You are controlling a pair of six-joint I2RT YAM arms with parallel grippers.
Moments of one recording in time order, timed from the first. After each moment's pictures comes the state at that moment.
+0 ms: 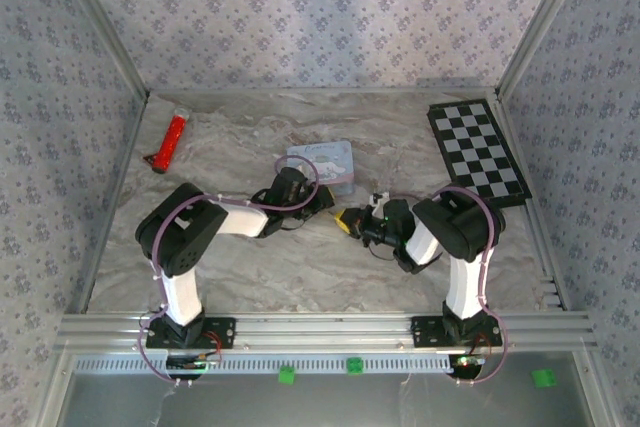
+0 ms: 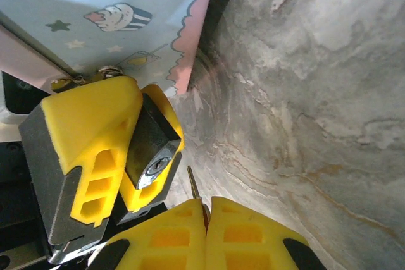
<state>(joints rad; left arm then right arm) -0.72 1.83 0.80 0.47 0.22 -1.17 0.56 1.92 0.35 1.26 -0.46 1.46</state>
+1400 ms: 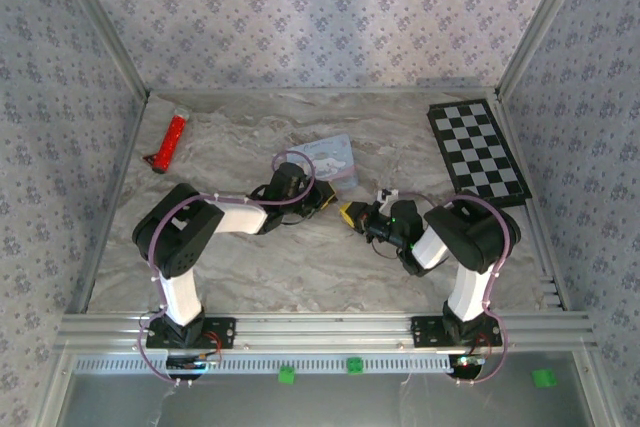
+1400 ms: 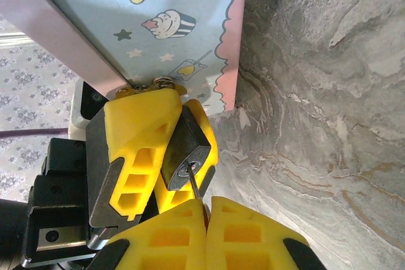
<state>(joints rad) -0.71 1.81 0.82 0.46 0.26 -1.34 0.55 1.81 0.29 1.28 -0.38 1.51</state>
